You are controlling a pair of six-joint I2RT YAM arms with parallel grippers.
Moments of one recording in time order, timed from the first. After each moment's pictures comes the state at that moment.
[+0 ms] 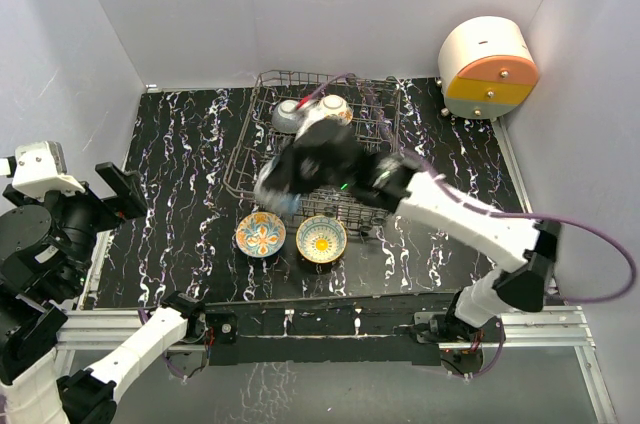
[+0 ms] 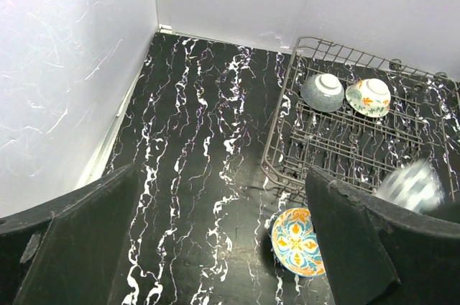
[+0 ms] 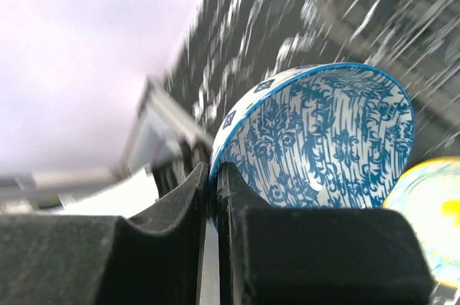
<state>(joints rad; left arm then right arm) -0.43 0.70 1.71 -1.20 -0.57 -0.20 1.15 1.58 1.65 -0.60 -0.01 0.77</state>
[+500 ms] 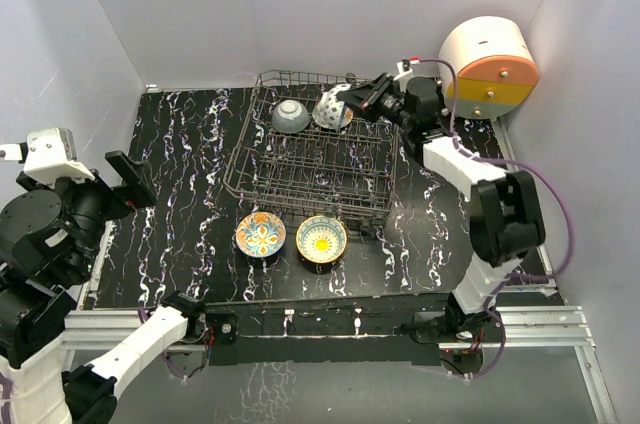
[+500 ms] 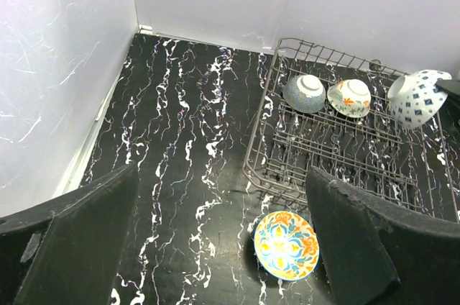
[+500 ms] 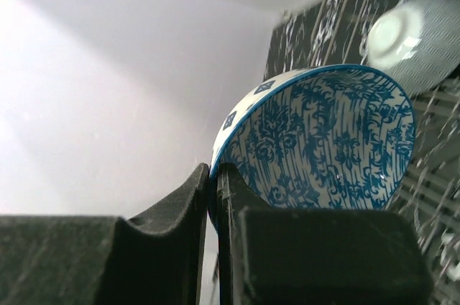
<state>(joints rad) -0.43 0.73 1.70 -1.15 -0.53 -0.22 0.32 1.68 1.24 0.39 -0.48 1.14</state>
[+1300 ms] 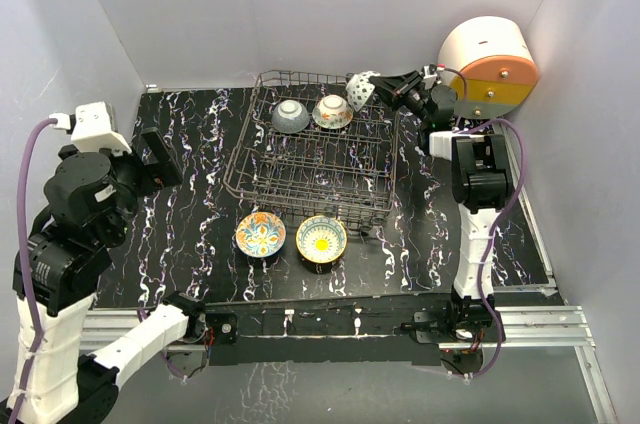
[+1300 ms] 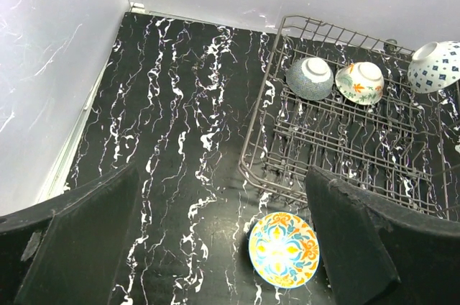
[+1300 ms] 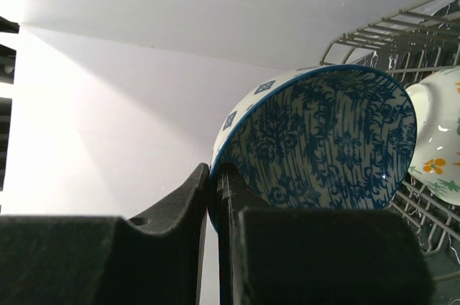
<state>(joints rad) -0.43 0.81 1.58 -1.05 -0.52 -0.25 0.05 2.26 1.46 1.04 -0.67 1.59</state>
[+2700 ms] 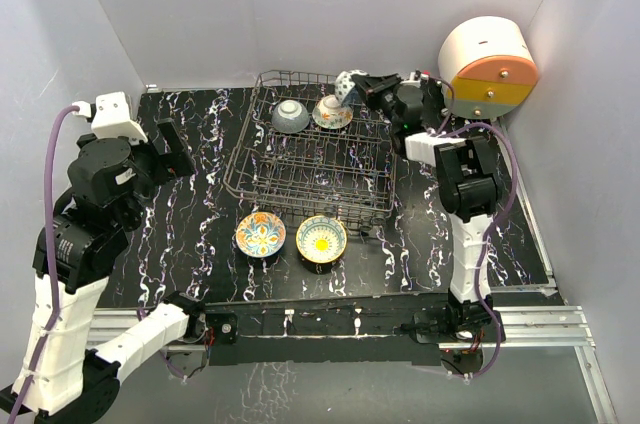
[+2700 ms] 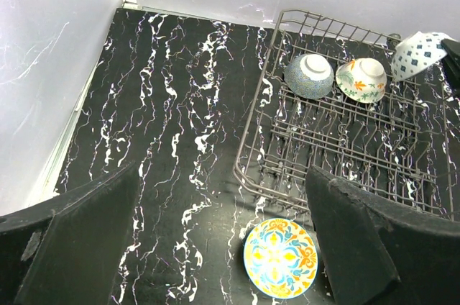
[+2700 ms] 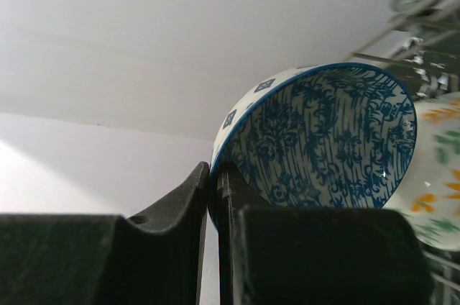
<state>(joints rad) -0.43 0.86 1.52 -0.97 -0.51 -0.25 0.18 2.20 1.40 0.87 -0.25 1.45</state>
